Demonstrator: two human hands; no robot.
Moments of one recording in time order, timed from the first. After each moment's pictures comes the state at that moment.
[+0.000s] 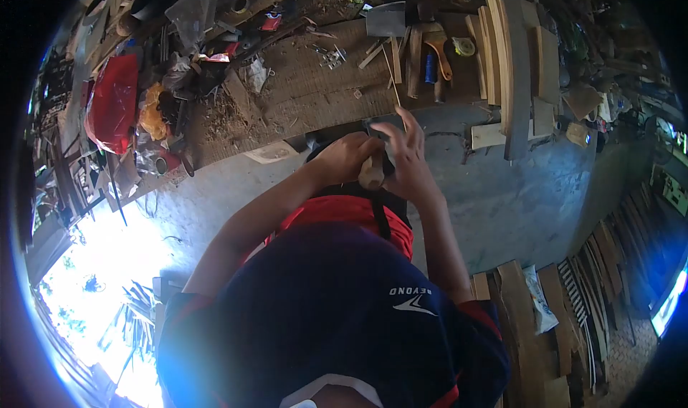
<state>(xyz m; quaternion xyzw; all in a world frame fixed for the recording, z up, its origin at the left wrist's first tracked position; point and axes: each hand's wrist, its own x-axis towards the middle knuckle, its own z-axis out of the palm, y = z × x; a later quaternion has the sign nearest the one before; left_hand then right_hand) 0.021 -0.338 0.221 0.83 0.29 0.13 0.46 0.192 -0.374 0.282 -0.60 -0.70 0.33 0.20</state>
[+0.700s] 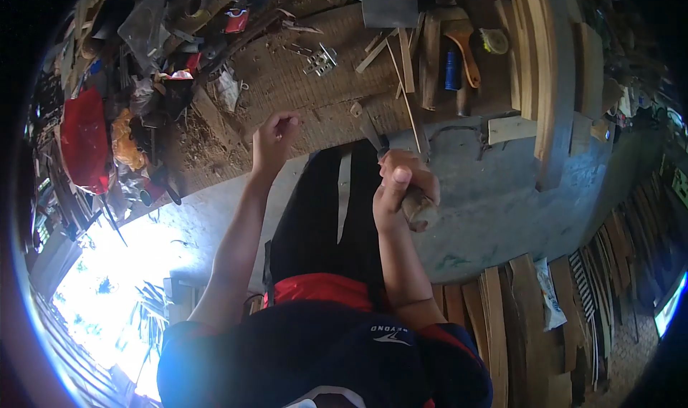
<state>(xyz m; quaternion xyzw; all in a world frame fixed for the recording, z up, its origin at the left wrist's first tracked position) -0.056 -0.276 0.101 0.53 0.65 0.26 0.48 0.139 -0.333 0.171 -0.52 -0.39 0.27 0.71</state>
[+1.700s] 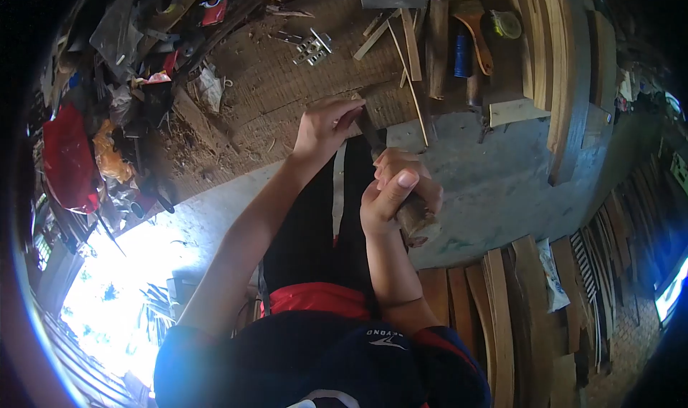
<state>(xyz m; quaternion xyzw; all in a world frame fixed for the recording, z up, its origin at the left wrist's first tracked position) 0.018 -0.266 0.070 0.71 0.46 0.28 0.45 0.111 -0.316 0.165 -0.59 -0.34 0.17 0.71</state>
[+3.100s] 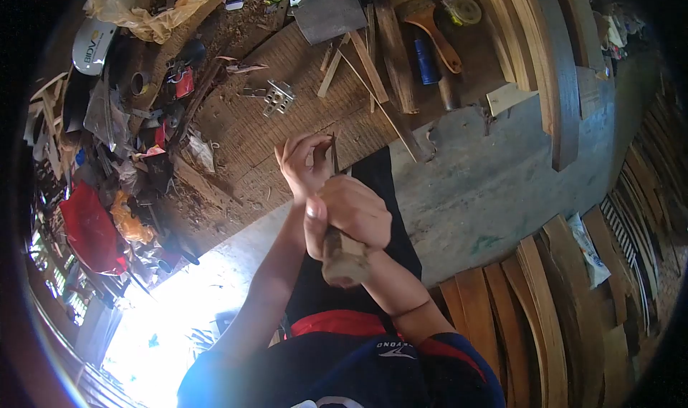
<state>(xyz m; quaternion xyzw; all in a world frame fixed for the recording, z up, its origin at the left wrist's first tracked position) 0.037 -0.268 0.063 0.72 0.56 0.31 0.27 0.126 -0.296 0.182 -0.57 -0.48 0.22 0.63</state>
